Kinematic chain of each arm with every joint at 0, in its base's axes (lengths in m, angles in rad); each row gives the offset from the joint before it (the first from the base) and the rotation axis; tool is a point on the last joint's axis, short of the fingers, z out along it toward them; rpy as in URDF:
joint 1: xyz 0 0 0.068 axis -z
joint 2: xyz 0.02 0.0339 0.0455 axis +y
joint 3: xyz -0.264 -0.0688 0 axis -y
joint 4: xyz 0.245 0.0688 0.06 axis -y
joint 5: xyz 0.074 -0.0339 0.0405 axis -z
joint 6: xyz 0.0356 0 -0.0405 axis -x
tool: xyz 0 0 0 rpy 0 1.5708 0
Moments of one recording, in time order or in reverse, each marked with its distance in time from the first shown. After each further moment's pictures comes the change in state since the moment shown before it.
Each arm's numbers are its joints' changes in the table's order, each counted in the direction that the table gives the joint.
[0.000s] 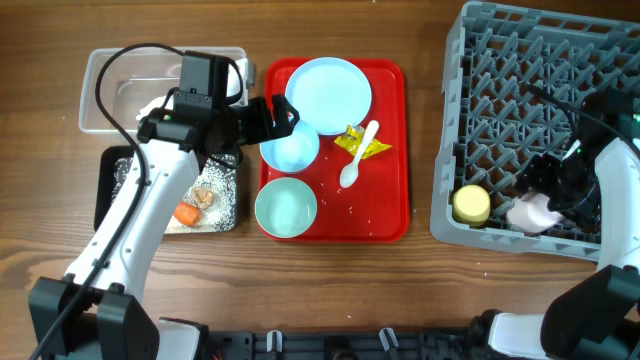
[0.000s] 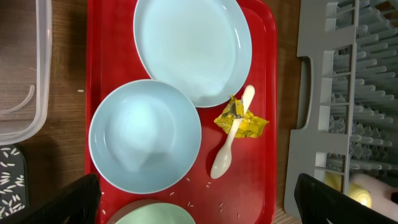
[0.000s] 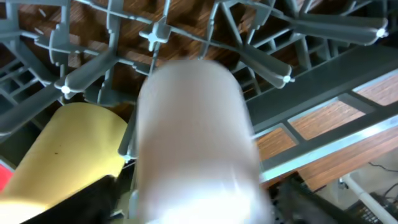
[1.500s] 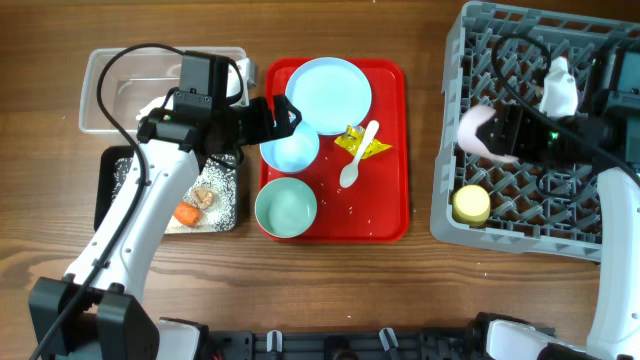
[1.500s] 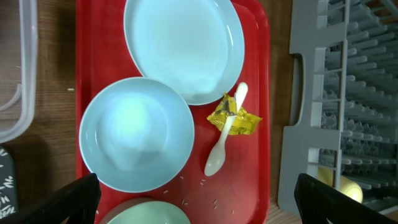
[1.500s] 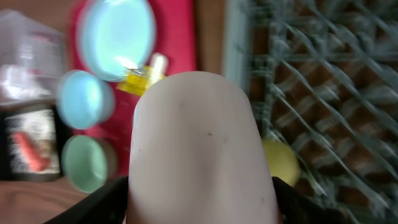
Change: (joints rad) left arm 0.000 0.000 0.000 0.002 0.025 0.000; right arm -0.185 -0.174 0.230 0.040 -0.429 0.212
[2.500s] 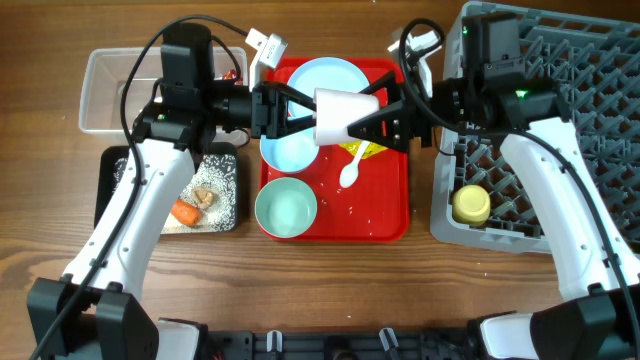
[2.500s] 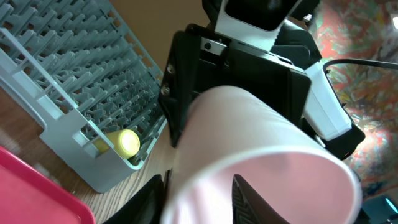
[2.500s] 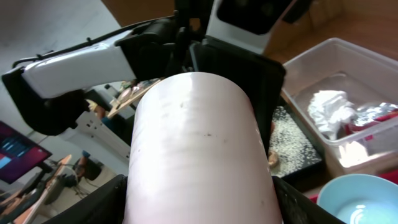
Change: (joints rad) left arm -0.027 0.000 -0.003 0.467 1.045 0.003; right arm -0.382 0.191 -0.032 0.530 -1.042 0.348
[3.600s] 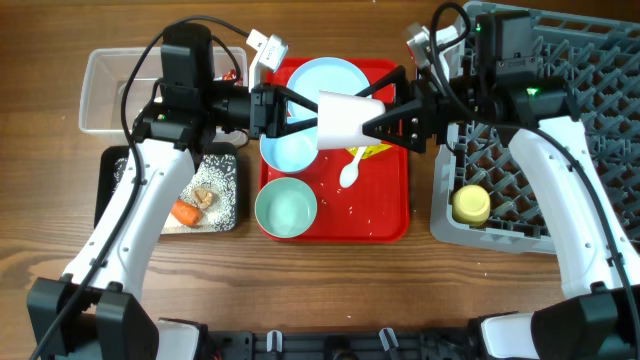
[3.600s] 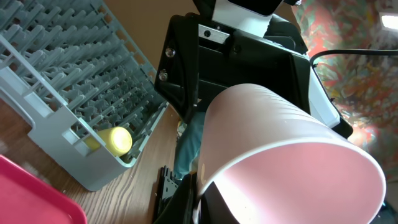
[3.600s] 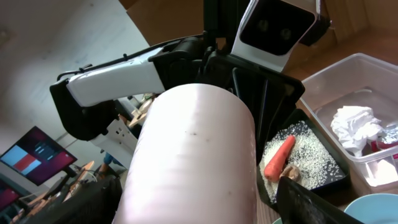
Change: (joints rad) left arm 0.000 0.000 0.000 0.000 0.035 0.007; right arm 0.039 0.000 0.000 -0.003 -0.137 -0.004
